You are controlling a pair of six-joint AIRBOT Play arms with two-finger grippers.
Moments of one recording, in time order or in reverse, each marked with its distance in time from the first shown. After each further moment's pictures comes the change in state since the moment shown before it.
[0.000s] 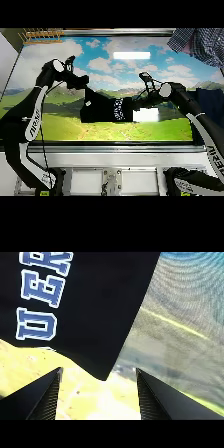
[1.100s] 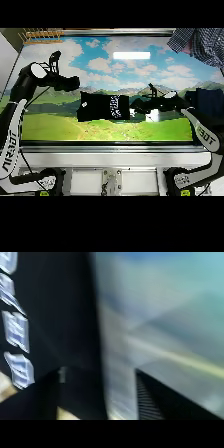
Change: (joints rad) left arm 0.001 0.410 -0.355 -0.005 0.090 0.076; right arm -0.208 -0.337 -0.112 0.756 -0.102 -0.339
